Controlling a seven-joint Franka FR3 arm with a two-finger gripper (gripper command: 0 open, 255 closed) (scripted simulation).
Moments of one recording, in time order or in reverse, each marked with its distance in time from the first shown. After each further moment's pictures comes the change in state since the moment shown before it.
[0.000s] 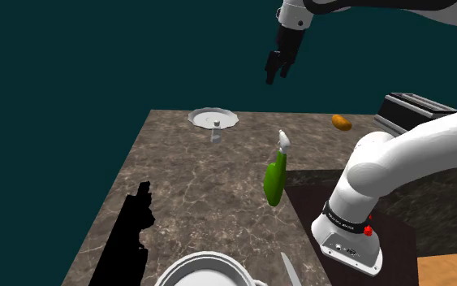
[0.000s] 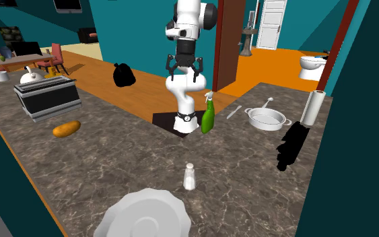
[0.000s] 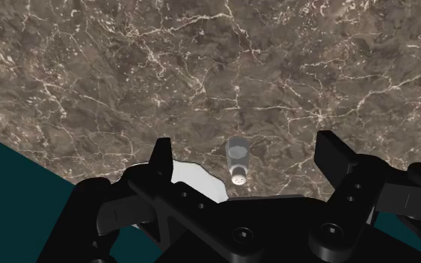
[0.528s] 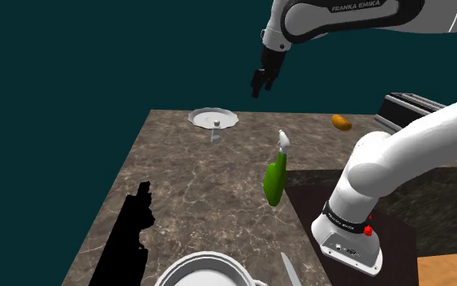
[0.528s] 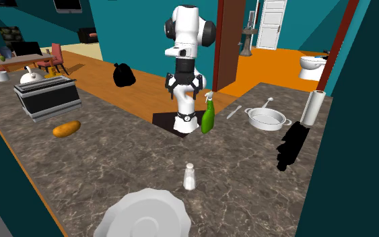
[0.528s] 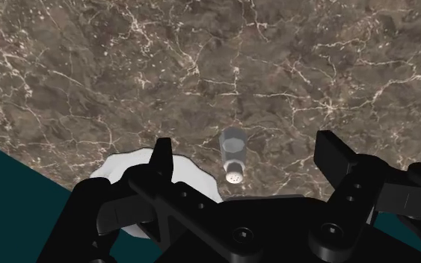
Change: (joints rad) arm 0.018 0.109 -0.041 -0.094 -0.005 0.235 -0.046
